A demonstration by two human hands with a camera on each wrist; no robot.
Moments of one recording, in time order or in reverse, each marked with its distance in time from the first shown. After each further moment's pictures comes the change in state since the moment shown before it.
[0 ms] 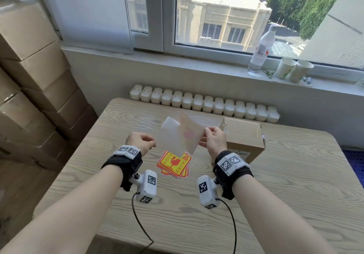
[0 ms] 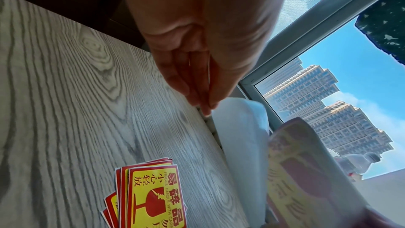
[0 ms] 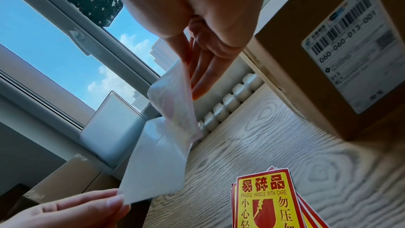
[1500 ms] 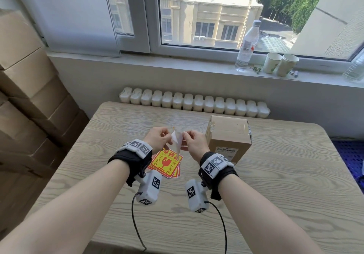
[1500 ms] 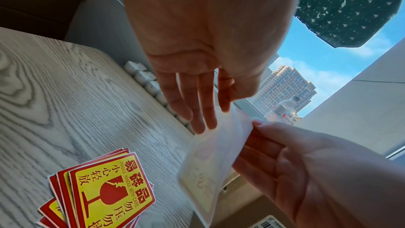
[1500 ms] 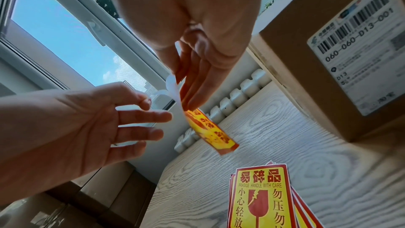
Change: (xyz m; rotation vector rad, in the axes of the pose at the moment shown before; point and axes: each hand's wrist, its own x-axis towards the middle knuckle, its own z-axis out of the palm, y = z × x) left_hand -0.031 0.072 0.049 0.094 -0.334 0.182; right_hand -0.012 0.005 -0.001 -0.096 -0.232 -0.005
